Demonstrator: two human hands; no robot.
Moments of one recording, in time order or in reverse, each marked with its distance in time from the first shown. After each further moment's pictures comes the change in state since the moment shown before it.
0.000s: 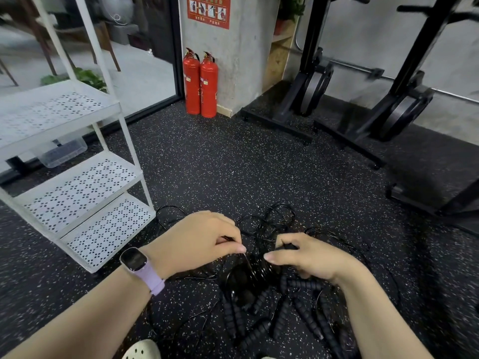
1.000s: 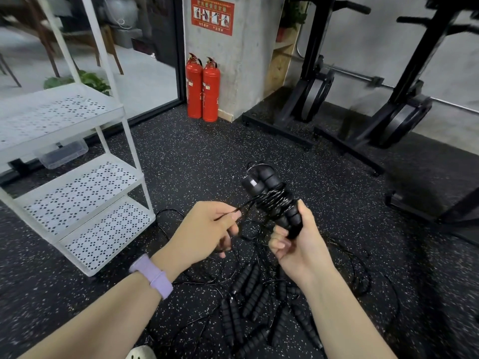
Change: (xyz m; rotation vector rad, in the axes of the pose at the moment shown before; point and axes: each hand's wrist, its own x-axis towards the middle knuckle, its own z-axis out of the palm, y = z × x) left_hand 0.012 0.016 -0.004 -0.937 0.298 -0.502; right_hand 0.029 -0.034 0.031 1.552 0.325 -0.089
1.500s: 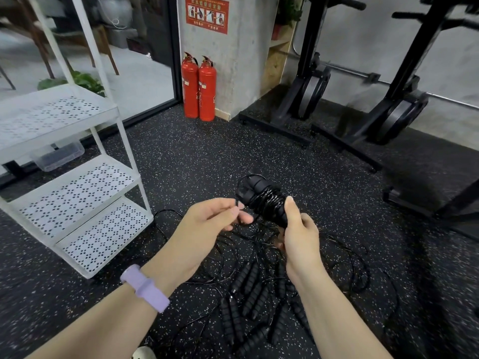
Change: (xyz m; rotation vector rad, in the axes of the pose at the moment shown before) left_hand -0.014 0.007 0.009 -0.143 0.008 0.084; right_hand 0.003 0.010 -0.003 -0.524 0.295 -0.363
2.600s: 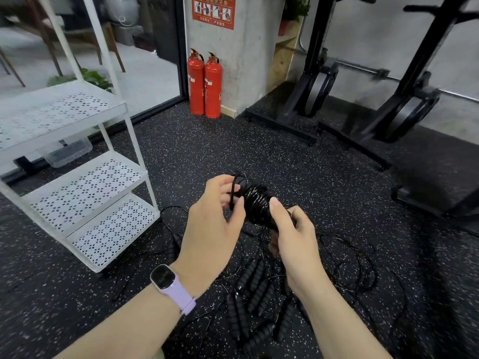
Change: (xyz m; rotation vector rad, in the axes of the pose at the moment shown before) left_hand -0.005 -0.001 0.015 0.451 0.415 0.426; right_hand -0.036 -0.007 0.010 -0.144 -0.194 -0.173
